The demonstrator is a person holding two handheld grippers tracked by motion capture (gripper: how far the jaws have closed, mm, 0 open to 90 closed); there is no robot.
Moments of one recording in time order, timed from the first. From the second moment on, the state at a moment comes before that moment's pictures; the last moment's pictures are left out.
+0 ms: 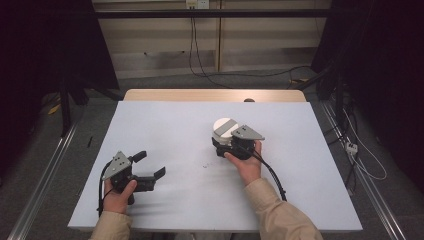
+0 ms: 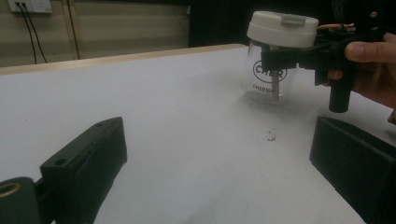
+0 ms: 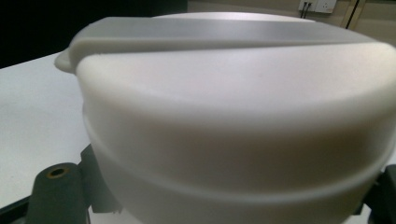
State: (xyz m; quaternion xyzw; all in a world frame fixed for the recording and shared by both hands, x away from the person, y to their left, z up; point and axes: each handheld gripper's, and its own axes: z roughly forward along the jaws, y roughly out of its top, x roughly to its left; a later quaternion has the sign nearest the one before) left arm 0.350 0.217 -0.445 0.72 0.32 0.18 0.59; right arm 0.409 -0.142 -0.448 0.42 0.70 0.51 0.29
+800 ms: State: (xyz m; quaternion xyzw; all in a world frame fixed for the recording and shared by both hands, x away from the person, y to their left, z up) left arm 0.352 0.218 -0.444 0.72 0.33 0.18 0.59; right arm 0.419 -0.133 -0.449 0.42 0.70 0.51 0.29
